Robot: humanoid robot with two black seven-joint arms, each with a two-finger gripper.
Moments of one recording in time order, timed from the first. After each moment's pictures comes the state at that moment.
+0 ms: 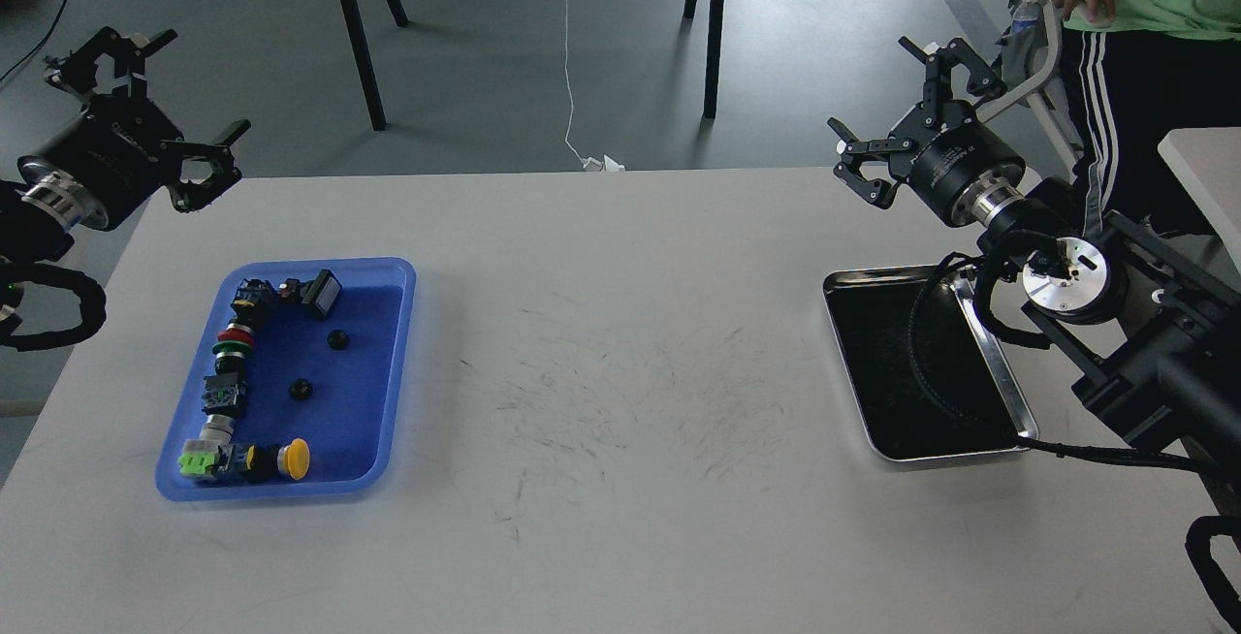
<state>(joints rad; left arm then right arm) -0.74 0.72 -0.64 -0.80 -0.18 -0.49 -0.10 0.74 -0.40 0.74 0.91 0.14 0.24 0.10</state>
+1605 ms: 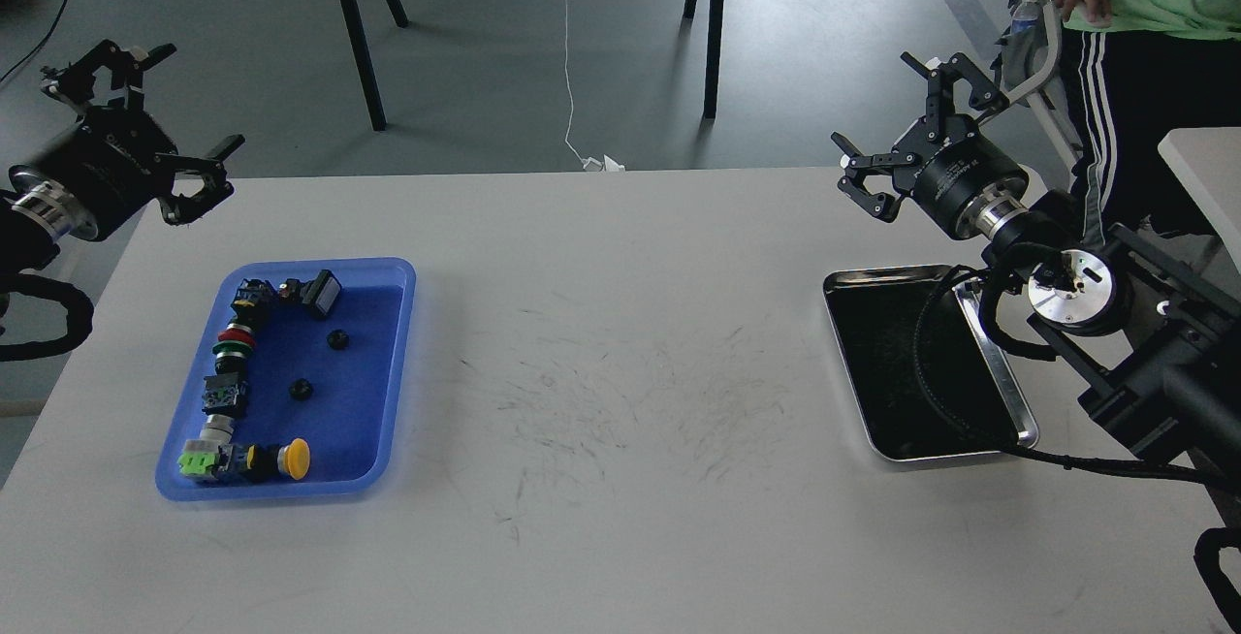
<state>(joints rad) -0.73 0.76 -0.62 -0.82 -0.16 -0.49 -0.09 0.72 -0.41 0.73 0.92 0.13 0.25 0.10</state>
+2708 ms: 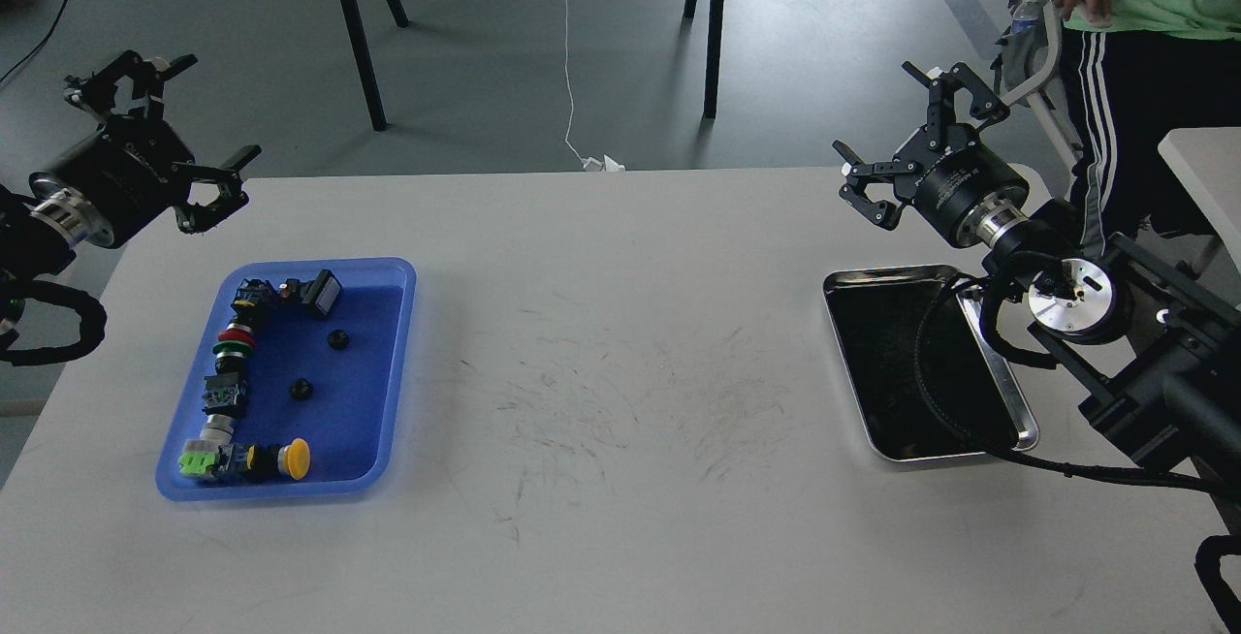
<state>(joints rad) -0.73 0.75 -0.59 -0.83 -0.16 -0.49 -0.10 0.71 -0.41 0.74 0.92 0.13 0.25 0.10</state>
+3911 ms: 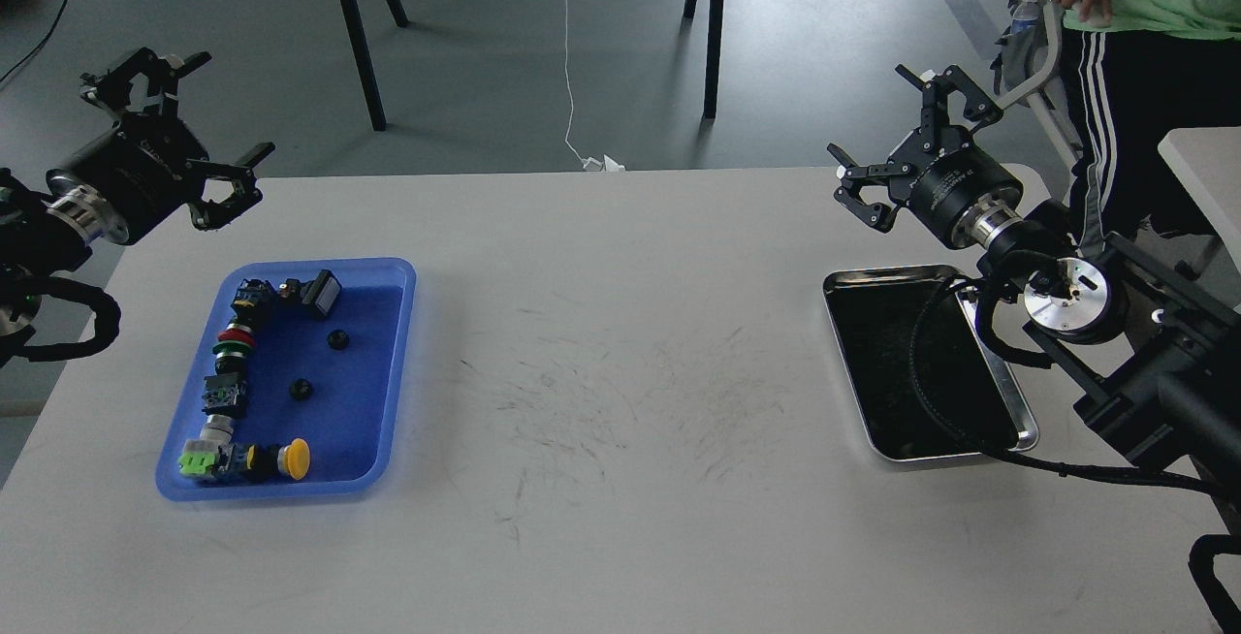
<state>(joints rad) -0.74 0.73 -0.59 -0.83 -0.16 -0.49 -0.10 0.71 -0.40 0.74 0.92 0.14 0.25 0.08</state>
